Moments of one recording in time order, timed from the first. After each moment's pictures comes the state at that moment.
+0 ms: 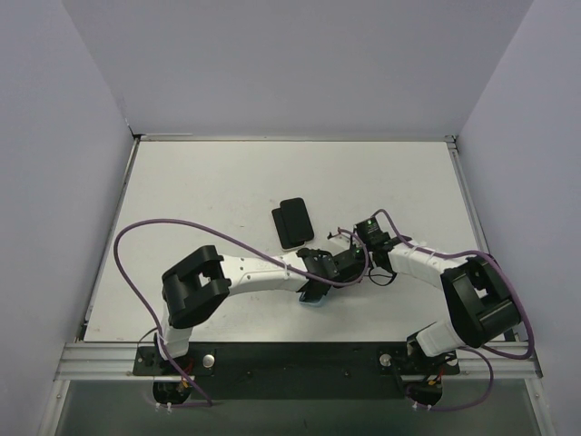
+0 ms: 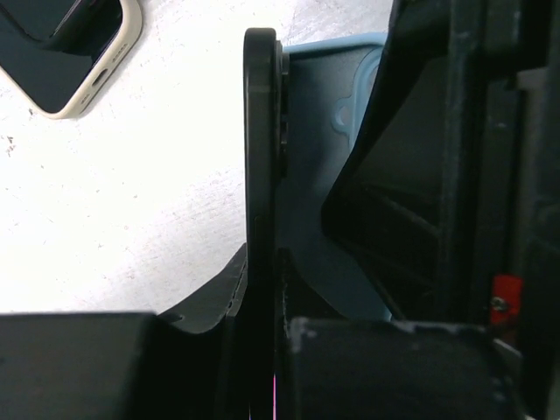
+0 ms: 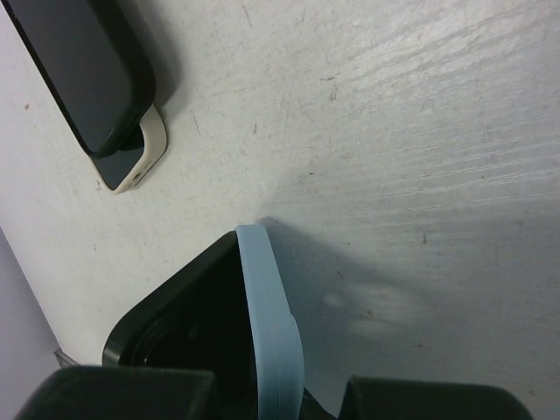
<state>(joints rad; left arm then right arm) -1.22 1.94 1.38 -0.67 -0.54 -0.61 0.45 1.47 0.61 -0.23 -0.43 0.92</state>
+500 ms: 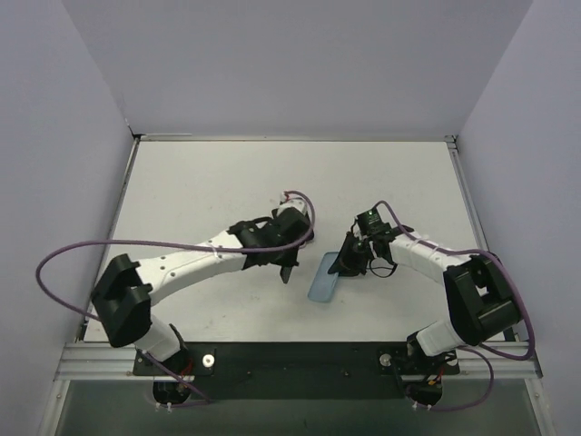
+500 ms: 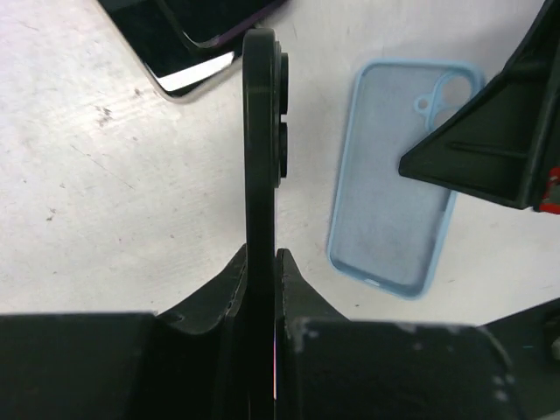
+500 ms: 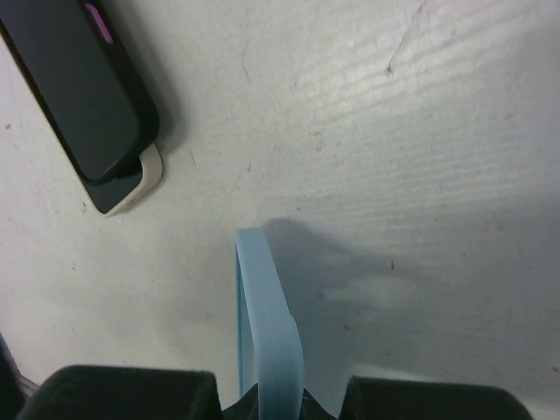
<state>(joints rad) -1.03 1.61 1.23 -0.65 -0.32 -0.64 0.44 1.47 0.69 -0.36 -0.36 0.84</state>
